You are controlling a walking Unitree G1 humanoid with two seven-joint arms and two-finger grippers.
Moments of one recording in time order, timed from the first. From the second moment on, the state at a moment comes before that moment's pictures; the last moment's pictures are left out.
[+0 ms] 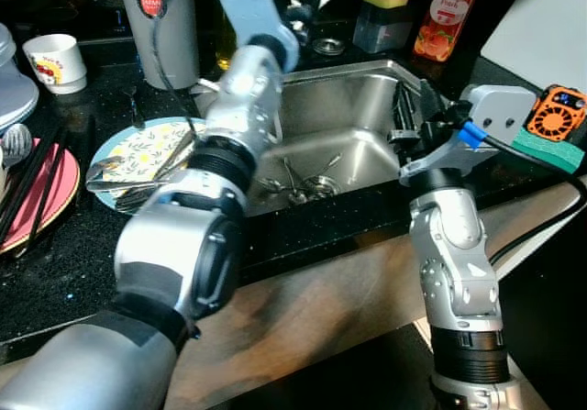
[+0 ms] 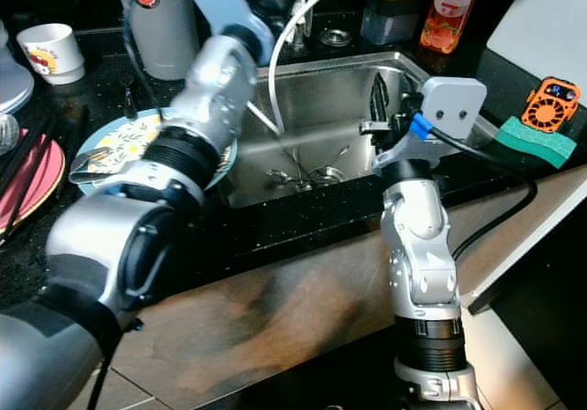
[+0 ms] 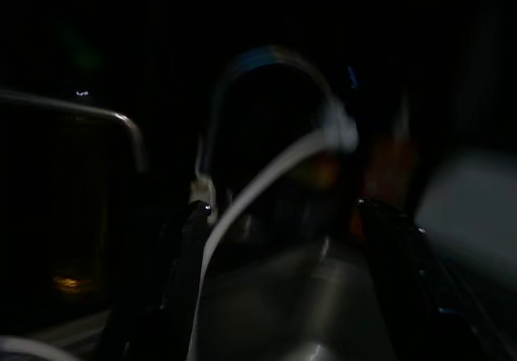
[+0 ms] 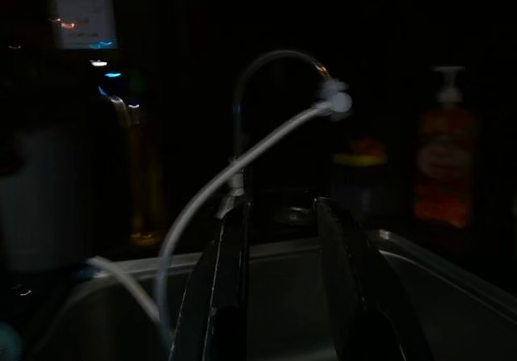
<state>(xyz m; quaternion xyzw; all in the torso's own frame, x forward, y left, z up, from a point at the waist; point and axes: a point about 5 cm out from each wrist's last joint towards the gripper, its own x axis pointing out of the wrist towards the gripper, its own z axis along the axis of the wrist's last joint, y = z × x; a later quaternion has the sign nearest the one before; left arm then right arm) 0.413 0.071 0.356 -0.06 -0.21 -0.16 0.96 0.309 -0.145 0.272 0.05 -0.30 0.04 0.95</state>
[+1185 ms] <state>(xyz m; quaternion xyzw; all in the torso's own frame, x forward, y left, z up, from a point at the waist) 0.334 0.247 0.255 0.25 0.08 -0.33 0.91 0.309 -0.146 0.267 0.05 -0.29 0.04 0.95</state>
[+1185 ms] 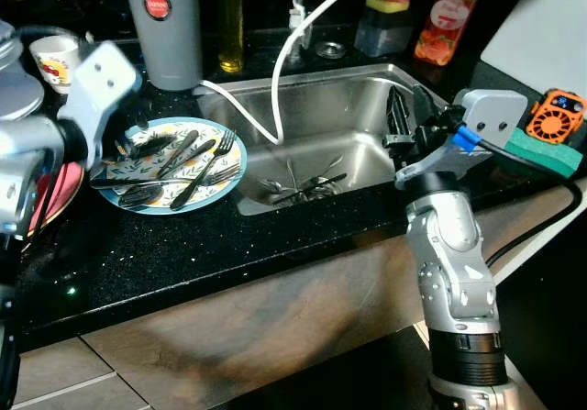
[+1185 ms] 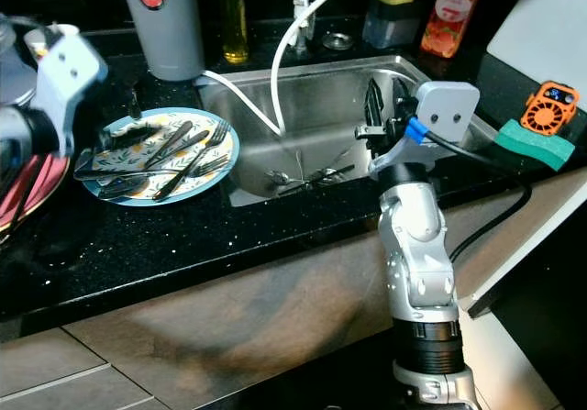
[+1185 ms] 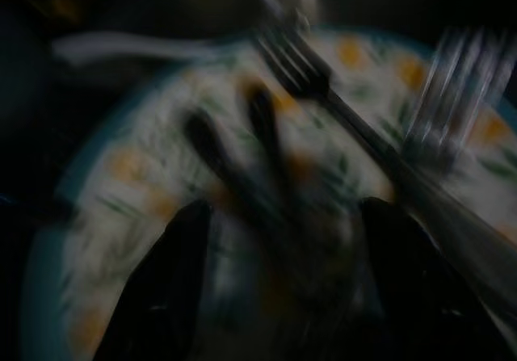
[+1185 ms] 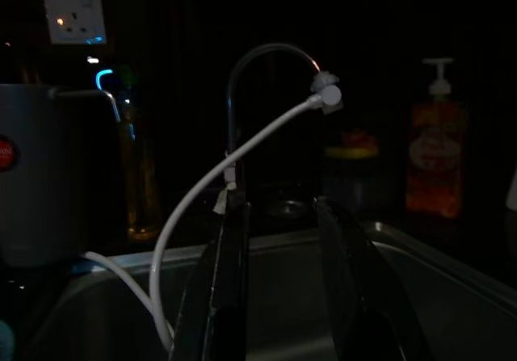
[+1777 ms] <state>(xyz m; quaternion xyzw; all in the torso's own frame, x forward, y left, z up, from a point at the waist) 0.331 0.235 0.240 0.30 0.13 -0.30 0.90 0.309 -0.146 0.267 0.05 -0.29 0.04 0.95</state>
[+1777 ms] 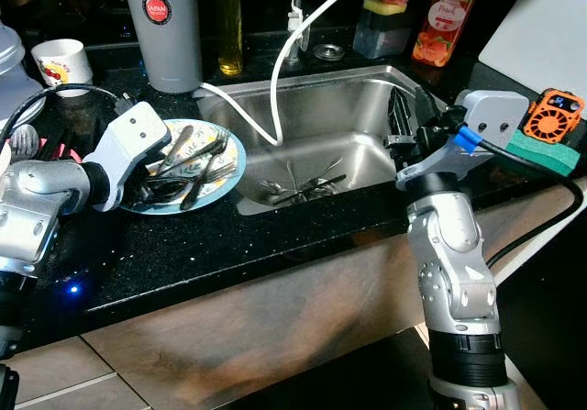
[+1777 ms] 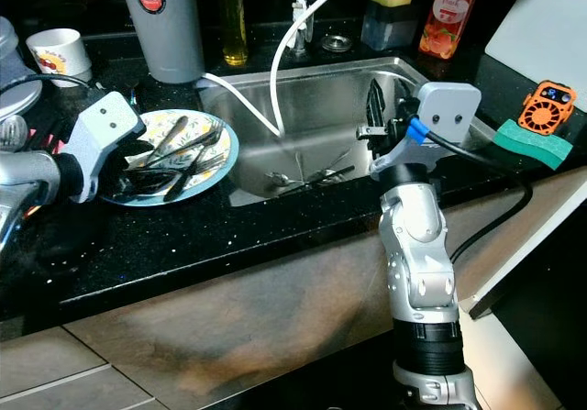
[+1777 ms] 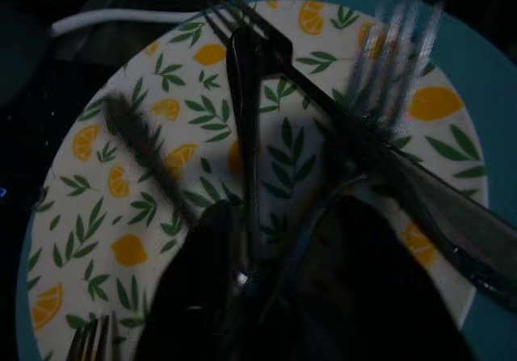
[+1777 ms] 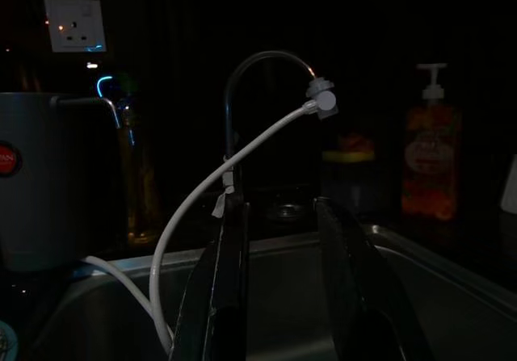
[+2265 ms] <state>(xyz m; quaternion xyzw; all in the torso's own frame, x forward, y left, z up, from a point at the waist) 0.352 0.223 0.257 0.16 0.05 -0.23 0.96 0.309 -0.147 0.267 0.05 -0.29 0.04 0.95</state>
